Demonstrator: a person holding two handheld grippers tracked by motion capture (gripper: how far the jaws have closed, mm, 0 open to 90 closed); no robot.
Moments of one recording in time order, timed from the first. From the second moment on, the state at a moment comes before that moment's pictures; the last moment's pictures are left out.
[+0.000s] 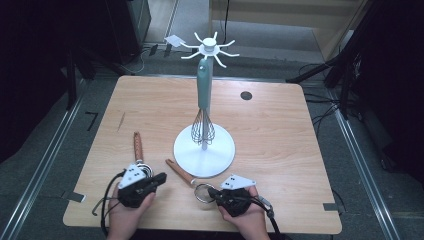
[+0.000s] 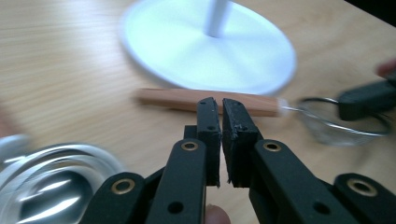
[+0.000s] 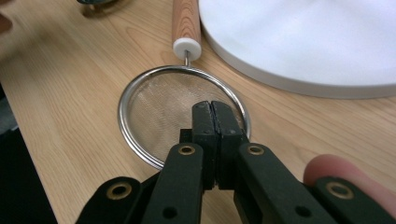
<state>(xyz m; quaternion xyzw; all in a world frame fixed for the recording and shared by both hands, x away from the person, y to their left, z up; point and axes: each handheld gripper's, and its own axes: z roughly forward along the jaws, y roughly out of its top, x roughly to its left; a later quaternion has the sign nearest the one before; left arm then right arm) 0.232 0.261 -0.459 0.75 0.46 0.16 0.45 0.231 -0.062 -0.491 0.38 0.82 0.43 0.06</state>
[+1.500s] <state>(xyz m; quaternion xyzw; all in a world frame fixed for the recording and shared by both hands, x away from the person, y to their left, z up) 0.262 0.371 -0.484 0.65 0.58 0.21 0.43 0.227 -0.073 -0.496 0.35 0.85 0.39 0.03</state>
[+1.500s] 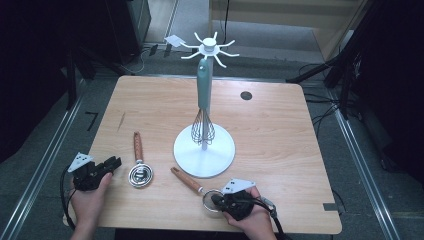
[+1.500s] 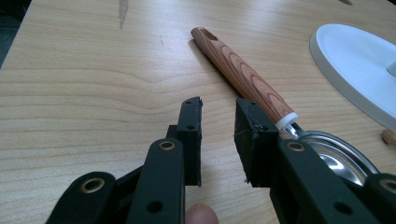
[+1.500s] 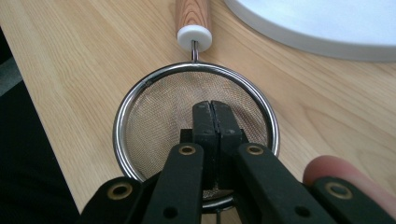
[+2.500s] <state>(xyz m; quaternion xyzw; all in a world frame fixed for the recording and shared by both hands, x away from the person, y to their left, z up) 0.262 0.371 -0.484 0.65 0.59 0.22 0.43 0.236 -0.121 -0.461 0.32 0.87 0.37 0.04</state>
